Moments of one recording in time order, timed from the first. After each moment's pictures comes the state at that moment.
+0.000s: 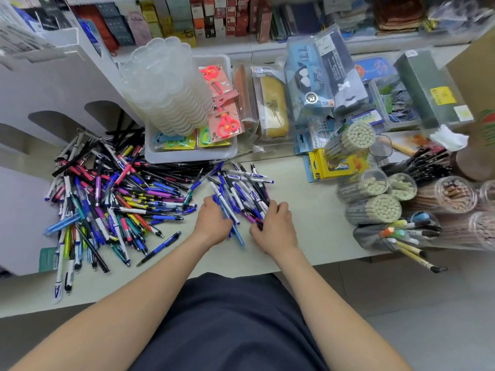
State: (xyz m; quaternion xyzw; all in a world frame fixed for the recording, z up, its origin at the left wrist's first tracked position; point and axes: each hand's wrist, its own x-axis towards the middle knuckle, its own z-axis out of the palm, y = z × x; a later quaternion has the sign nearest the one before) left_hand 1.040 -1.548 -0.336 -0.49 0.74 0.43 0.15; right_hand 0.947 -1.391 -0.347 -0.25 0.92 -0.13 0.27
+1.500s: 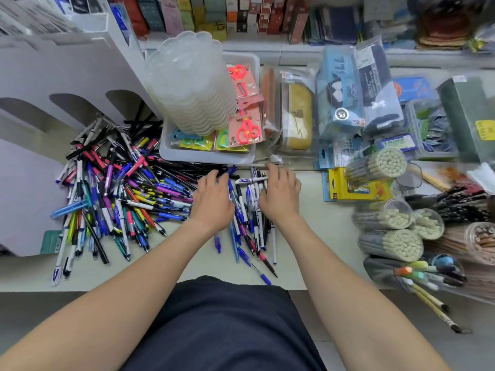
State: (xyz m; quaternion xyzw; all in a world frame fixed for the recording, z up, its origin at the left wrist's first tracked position) left_hand 1.012 -1.587 -0.310 -0.39 0.88 0.24 0.13; right_hand 0.869 -1.476 -0.353 -0.37 0.91 -0.13 0.15
